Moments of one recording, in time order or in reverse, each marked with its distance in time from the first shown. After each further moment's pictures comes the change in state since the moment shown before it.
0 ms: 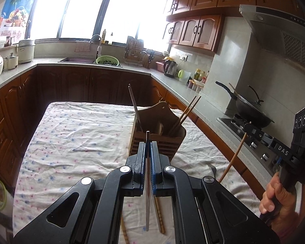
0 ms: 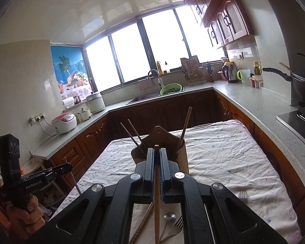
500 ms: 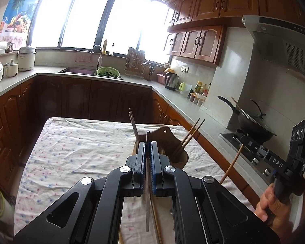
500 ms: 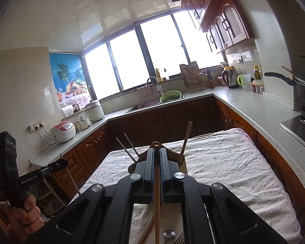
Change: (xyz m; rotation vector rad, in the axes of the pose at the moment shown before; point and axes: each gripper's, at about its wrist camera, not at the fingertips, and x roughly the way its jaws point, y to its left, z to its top) left arm 0.021 0.002 0.041 -0.007 -0.077 0.004; right arm 0.026 -0.008 0.021 0.019 -0.054 0.003
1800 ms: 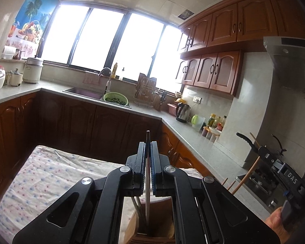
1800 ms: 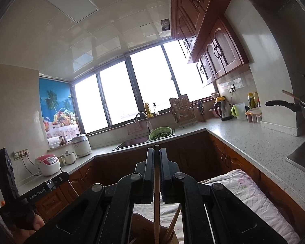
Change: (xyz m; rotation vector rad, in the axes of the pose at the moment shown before) left arm 0.121 0.010 0.051 -0.070 -0.202 0.063; right arm 0.085 -0.025 0.058 0.012 -0.248 -0.074
